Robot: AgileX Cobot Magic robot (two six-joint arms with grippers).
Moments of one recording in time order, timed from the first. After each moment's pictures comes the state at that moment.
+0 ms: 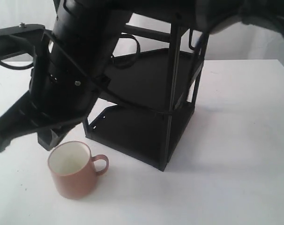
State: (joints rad) left arm 0.21 0.00 0.02 -0.33 0.40 0.51; right arm 0.98 1.81 -1.78 0.31 1.22 -0.15
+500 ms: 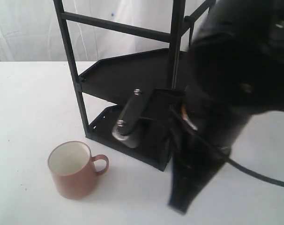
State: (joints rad) left arm 0.21 0.00 0.02 -0.33 0.40 0.51; right arm 0.99 1.42 -1.16 -0.25 1.22 -0.03
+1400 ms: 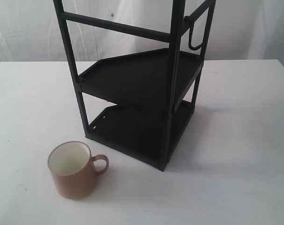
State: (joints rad) left arm 0.21 0.00 0.02 -0.33 0.40 0.51; right arm -0.01 1.07 -0.67 -0.51 0.46 0.53
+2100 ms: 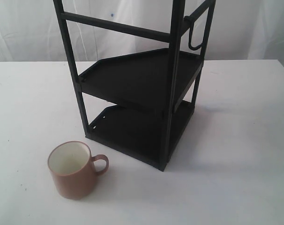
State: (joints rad) left arm 0.21 0.00 0.02 -0.33 0.40 0.51; right arm -0.01 0.19 -0.50 -0.52 0.14 0.54
